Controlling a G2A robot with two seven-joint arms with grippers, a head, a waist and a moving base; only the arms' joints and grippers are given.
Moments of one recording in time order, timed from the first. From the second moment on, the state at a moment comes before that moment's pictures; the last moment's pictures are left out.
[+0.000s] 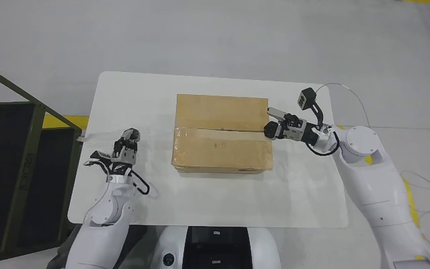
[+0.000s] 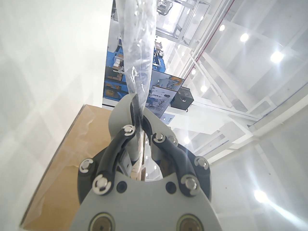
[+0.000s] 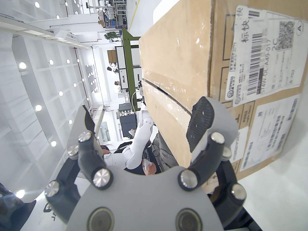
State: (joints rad) left arm 1.74 -1.21 -1.57 -1.68 -0.62 -0.39 -0.06; right arm -1.04 -1.06 1.21 -1.42 0.44 0.02 0.99
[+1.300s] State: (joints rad) left arm 1.67 -1.25 -1.30 -2.09 -0.11 -0.14 -0.01; right arm -1.04 -1.06 1.21 -1.42 0.44 0.02 0.99
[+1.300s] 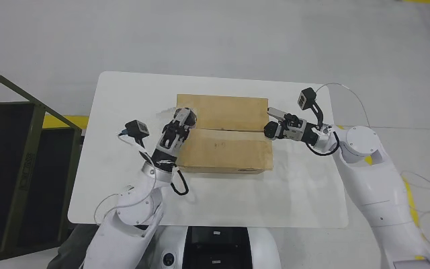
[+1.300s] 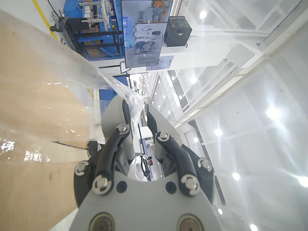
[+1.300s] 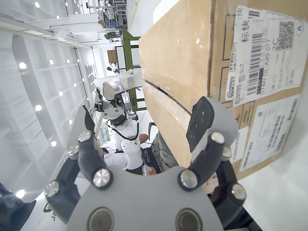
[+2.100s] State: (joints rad) left arm 1.62 -1.26 -1.20 -2.05 0.03 -0.02 -0.11; right arm -1.04 -1.06 1.21 -1.42 0.44 0.02 0.99
